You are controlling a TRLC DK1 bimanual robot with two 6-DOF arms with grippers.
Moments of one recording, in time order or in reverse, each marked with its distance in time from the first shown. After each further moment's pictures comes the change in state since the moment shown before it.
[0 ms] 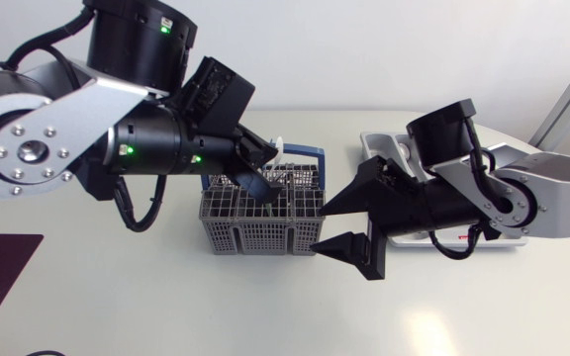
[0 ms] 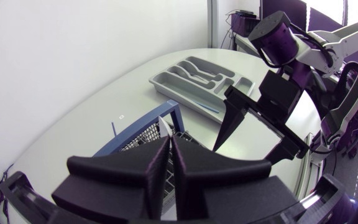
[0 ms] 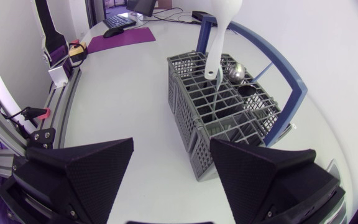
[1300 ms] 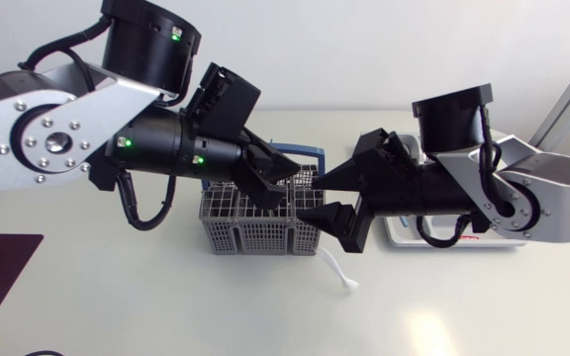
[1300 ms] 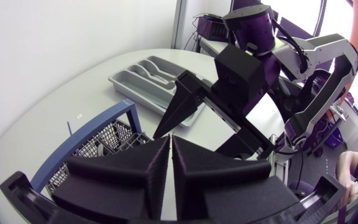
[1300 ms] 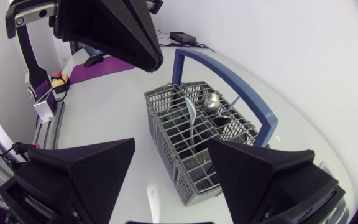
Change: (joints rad) left arm 0.044 0.049 0.013 -0.008 0.304 -0.039; right arm 0.033 -0.015 0.000 0.215 0.061 0.226
